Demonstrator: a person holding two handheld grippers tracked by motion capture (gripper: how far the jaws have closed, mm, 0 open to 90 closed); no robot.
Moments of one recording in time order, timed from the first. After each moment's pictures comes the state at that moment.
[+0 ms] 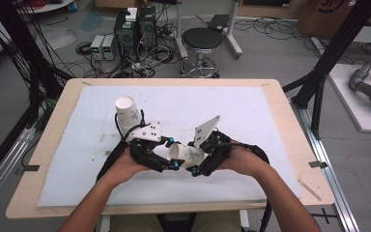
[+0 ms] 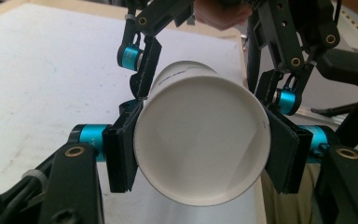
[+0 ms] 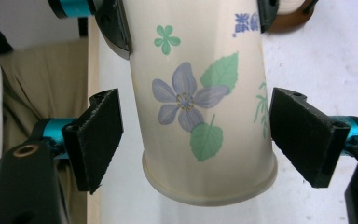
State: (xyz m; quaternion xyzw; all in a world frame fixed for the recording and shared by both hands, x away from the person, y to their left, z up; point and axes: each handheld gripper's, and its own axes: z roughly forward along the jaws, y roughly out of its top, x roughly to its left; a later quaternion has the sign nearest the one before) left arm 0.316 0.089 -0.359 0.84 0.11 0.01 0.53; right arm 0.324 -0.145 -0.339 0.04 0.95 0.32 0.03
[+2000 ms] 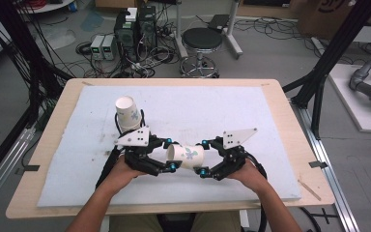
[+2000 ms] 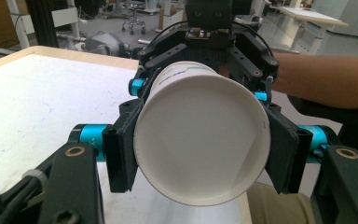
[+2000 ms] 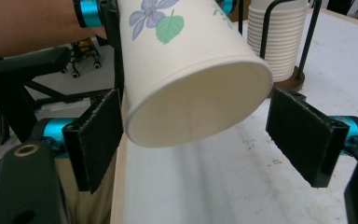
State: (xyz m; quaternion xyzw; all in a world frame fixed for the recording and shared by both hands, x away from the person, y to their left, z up) left arm 0.303 0.103 -0.370 0.77 0.10 0.00 0.63; right arm 0.318 -0.198 -0.389 0.09 0.82 0.56 -0.02
